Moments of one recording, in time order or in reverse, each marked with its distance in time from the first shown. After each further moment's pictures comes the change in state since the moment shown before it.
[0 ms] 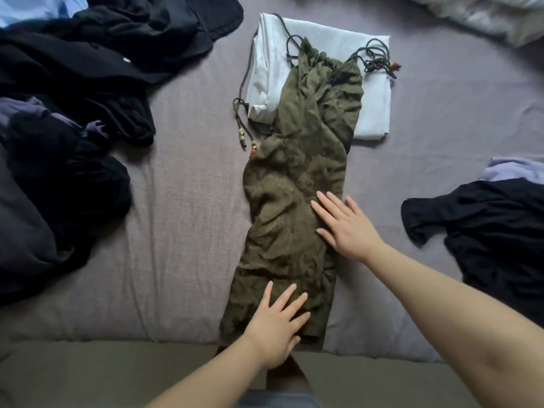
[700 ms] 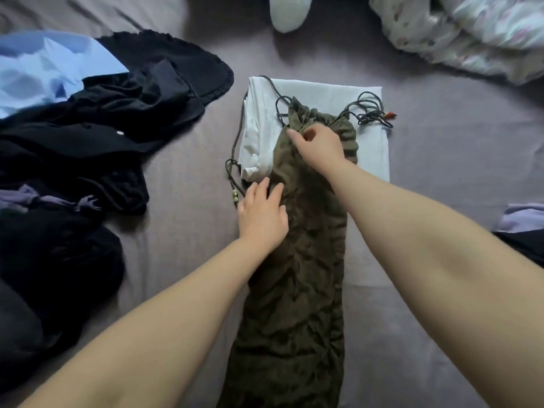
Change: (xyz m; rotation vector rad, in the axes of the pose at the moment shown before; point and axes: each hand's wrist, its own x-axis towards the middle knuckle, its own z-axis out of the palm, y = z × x) left_hand 0.090 -0.141 -0.225 -0.384 0.690 -0.557; right_hand 0.226 0.063 -0.137 0.884 0.197 0.655
